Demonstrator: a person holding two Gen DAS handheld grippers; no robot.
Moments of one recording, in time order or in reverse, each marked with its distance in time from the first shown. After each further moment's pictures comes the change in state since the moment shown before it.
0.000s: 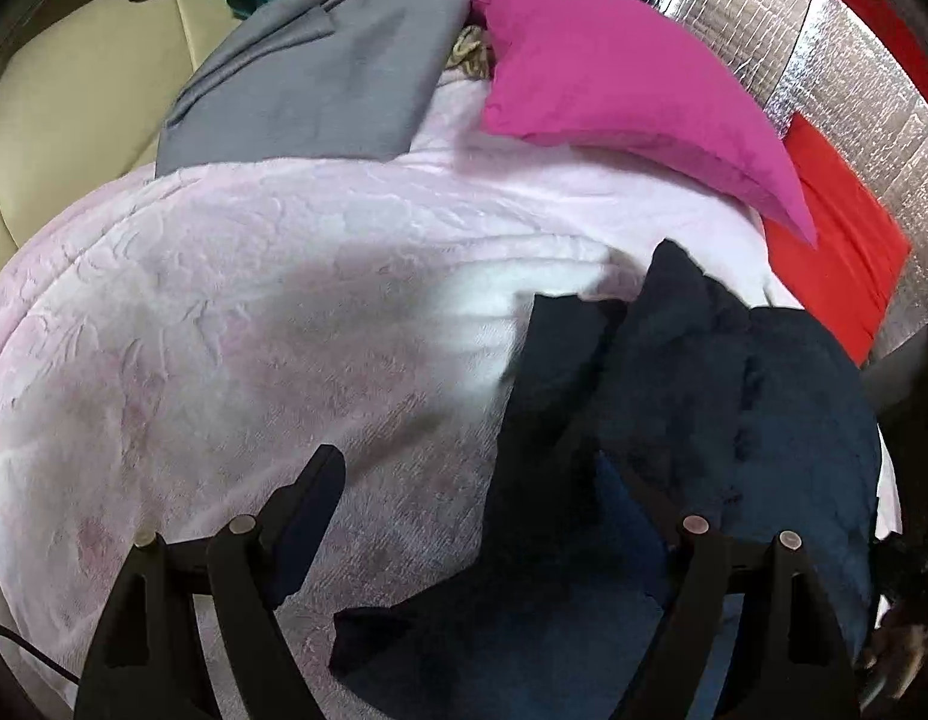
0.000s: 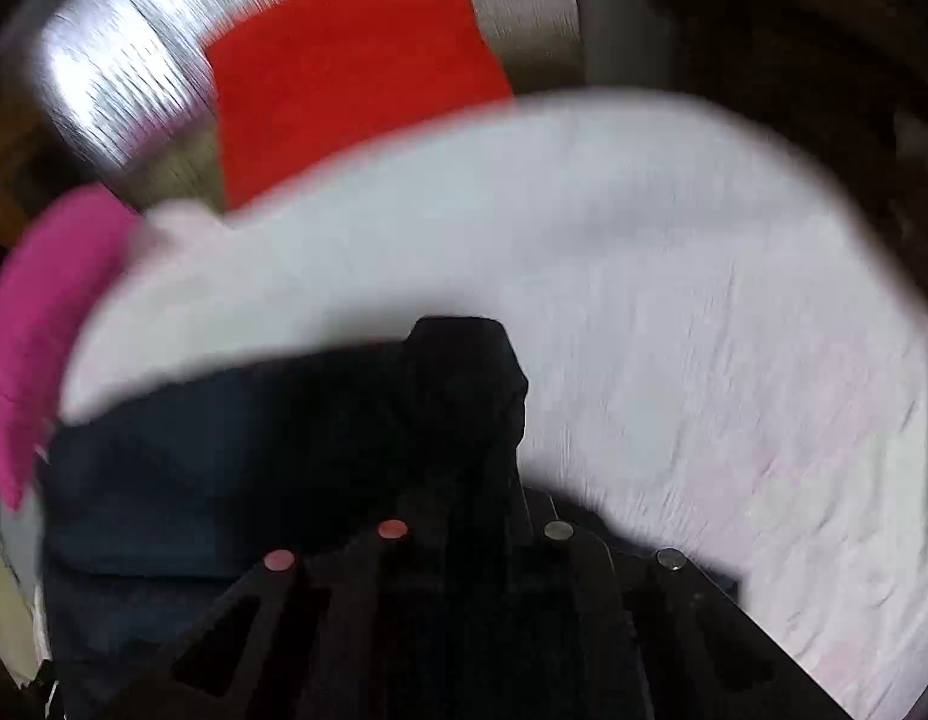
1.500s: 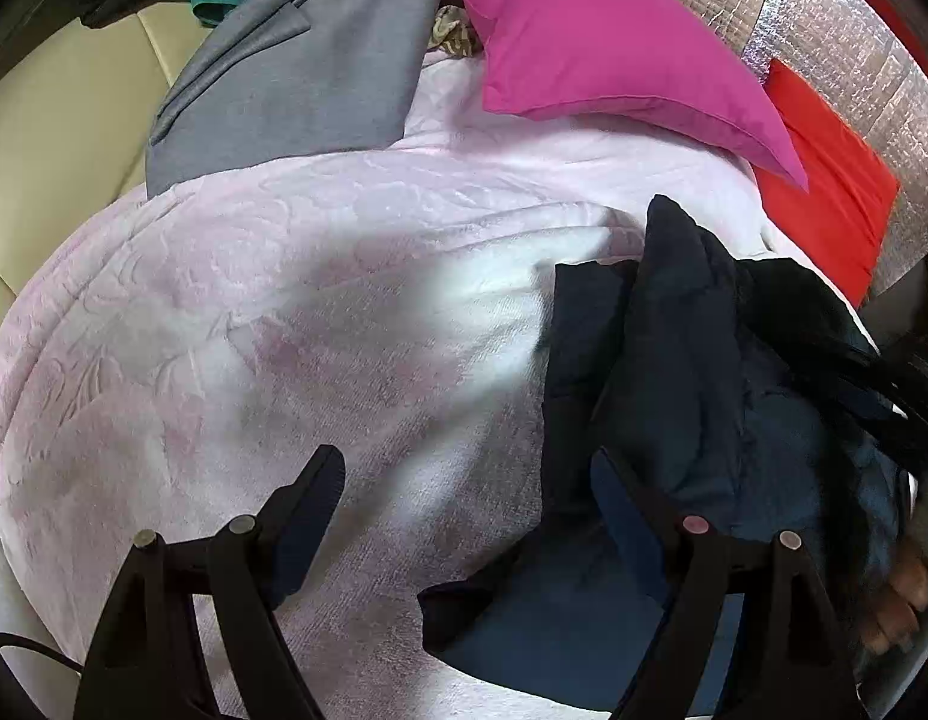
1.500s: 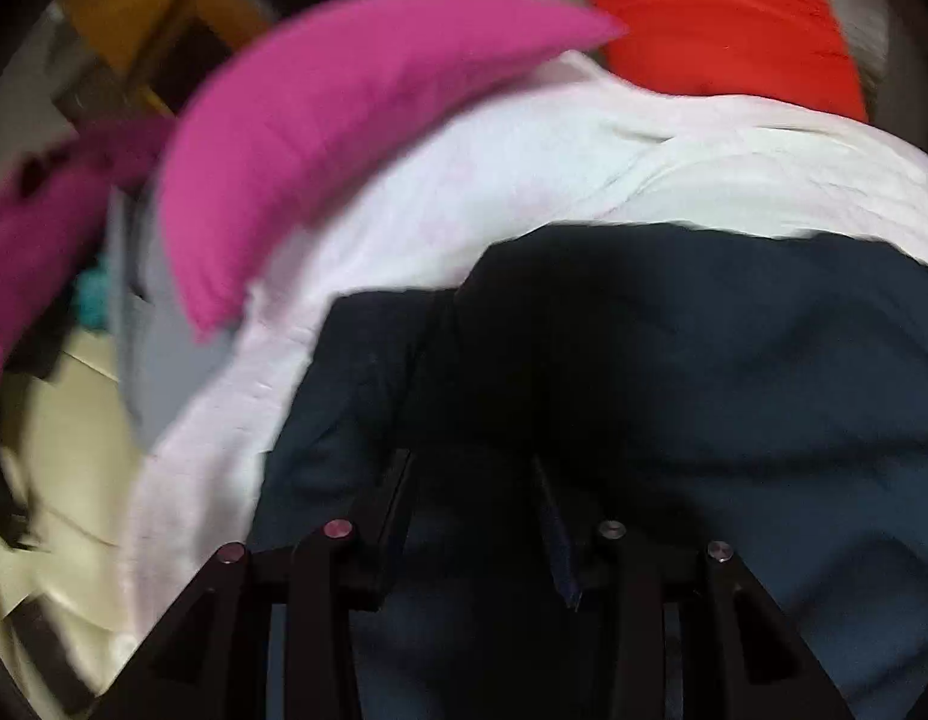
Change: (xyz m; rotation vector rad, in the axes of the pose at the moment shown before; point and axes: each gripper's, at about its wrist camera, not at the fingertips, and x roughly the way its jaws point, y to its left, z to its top) left arm -0.010 0.016 0.005 0.128 0.067 0.007; right arm -0.053 0.234 -0.079 -0.297 0.113 0.405
